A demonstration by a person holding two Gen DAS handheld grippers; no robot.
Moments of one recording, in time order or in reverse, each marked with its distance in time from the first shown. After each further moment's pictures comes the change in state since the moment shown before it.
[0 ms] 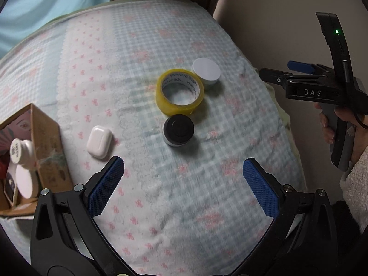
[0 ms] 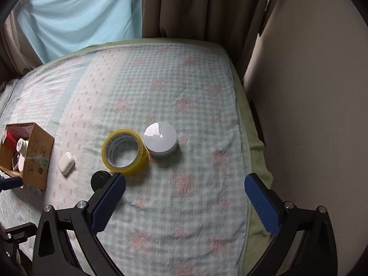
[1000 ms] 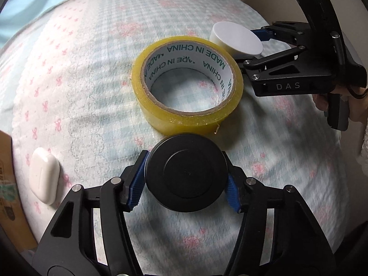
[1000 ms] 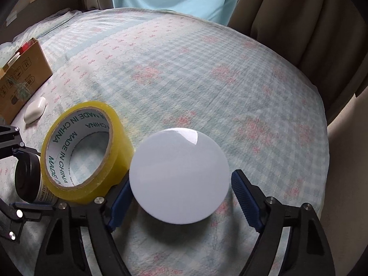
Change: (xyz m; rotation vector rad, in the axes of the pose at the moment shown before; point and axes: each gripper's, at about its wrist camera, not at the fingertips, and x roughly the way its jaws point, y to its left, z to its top) left arm 0.153 -0.004 0.014 -0.017 -0.021 0.107; right arm 0.168 0.027 0.024 -0.501 -0.092 0.253
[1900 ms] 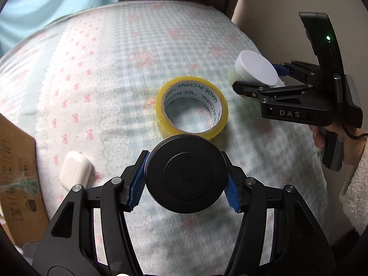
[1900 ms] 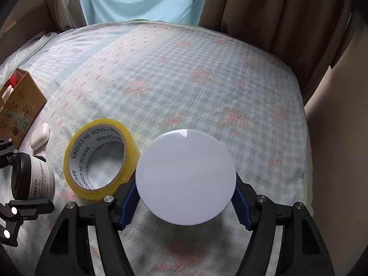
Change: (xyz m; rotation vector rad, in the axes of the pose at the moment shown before) left arm -0.079 0.013 0.004 -0.053 -0.085 -0.025; right arm -0.059 0.005 -0.004 0.221 -0.005 -0.110
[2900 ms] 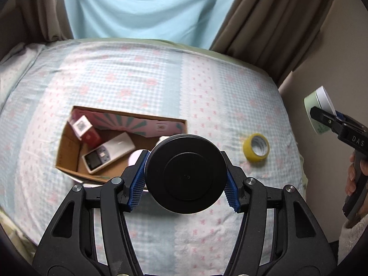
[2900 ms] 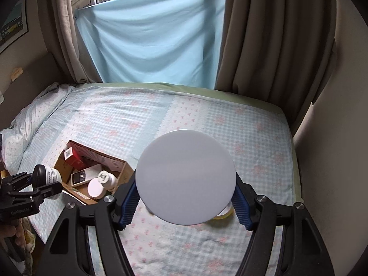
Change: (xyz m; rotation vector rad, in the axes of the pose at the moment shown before) left arm -0.303 0.207 -0.032 -0.327 -0.152 0.163; right arm -0.227 0.176 0.127 0.152 -0.125 0.065
